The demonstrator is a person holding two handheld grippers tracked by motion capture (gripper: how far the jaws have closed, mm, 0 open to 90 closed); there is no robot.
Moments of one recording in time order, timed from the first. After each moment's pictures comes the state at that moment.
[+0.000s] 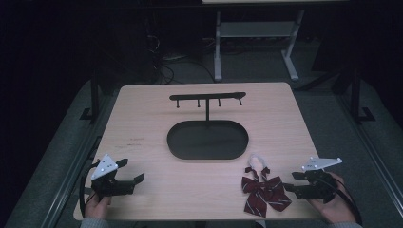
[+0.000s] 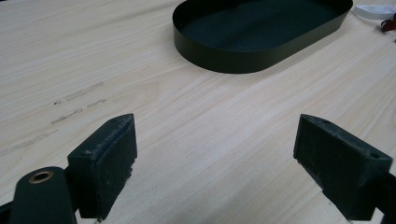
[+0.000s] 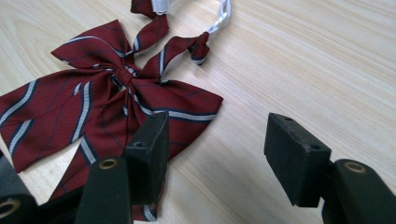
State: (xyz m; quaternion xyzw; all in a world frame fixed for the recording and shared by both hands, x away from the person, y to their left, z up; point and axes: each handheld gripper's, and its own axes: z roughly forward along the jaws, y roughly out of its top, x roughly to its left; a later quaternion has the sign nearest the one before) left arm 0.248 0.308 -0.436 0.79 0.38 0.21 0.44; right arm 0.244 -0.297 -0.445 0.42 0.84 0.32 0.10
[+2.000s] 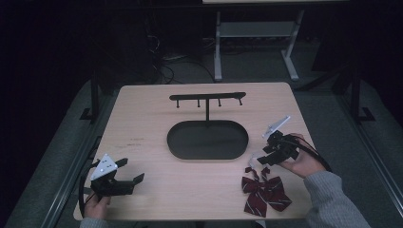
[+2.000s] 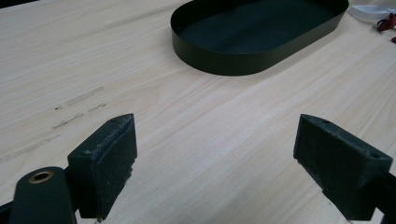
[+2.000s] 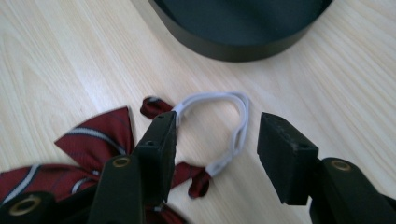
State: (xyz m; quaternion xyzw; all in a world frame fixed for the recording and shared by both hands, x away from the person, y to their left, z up) left arm 0.248 0.309 -0.434 0.79 0.38 0.21 0.44; right arm 0.348 -0.214 -0.401 0.31 0.92 0.24 0.04
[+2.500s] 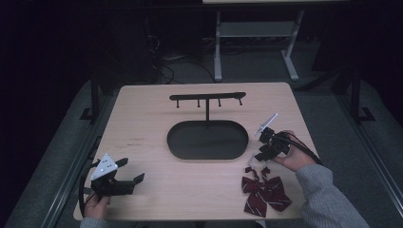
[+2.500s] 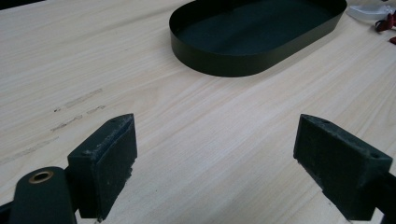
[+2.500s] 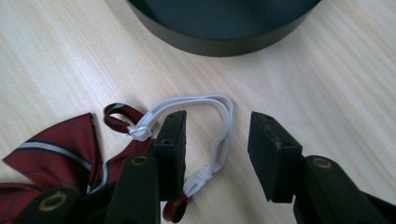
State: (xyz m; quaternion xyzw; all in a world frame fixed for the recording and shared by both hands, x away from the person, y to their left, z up) left arm 0.248 0.309 -0.433 0.79 0.37 0.21 0.44; right arm 0.373 -0.201 -0.420 0.32 0.93 0.18 0.03
